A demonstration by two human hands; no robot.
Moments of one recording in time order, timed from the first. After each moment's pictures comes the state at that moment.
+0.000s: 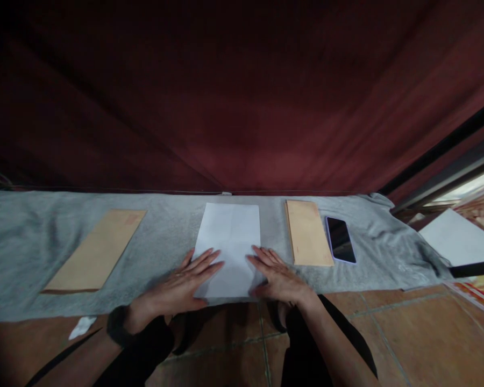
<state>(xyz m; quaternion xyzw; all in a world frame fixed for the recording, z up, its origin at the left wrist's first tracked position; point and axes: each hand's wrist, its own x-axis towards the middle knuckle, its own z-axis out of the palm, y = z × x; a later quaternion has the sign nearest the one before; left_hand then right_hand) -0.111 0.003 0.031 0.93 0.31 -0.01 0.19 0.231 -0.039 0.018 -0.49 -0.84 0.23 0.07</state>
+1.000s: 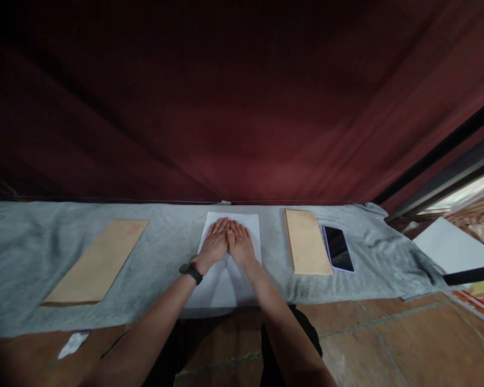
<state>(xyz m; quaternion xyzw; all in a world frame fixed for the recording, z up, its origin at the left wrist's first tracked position) -0.008 0.111 0.007 0.84 0.51 0.14 0.09 0.114 0.081 -0.001 -0.64 -0.73 0.11 0.21</state>
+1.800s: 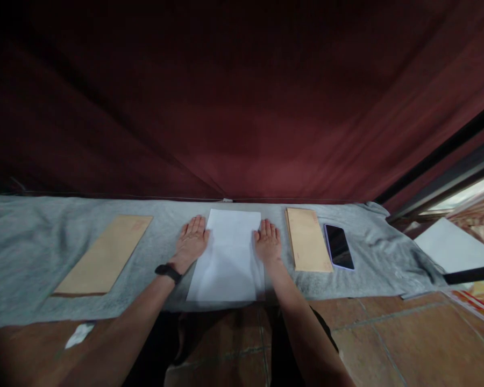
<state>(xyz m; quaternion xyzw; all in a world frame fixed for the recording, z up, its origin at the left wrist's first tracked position) -0.079 0.107 -0.003 0.77 0.63 0.11 0.00 0.186 0.065 -0.029 -0.72 -0.65 -0.04 0.24</state>
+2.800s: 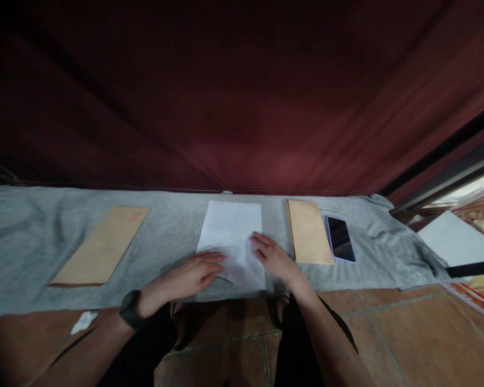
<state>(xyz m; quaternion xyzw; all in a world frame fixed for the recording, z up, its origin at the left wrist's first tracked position) -0.085 0.012 0.056 0.91 0.33 0.01 0.26 0.219 0.004 0.011 -0.54 -0.78 0.26 0.19</state>
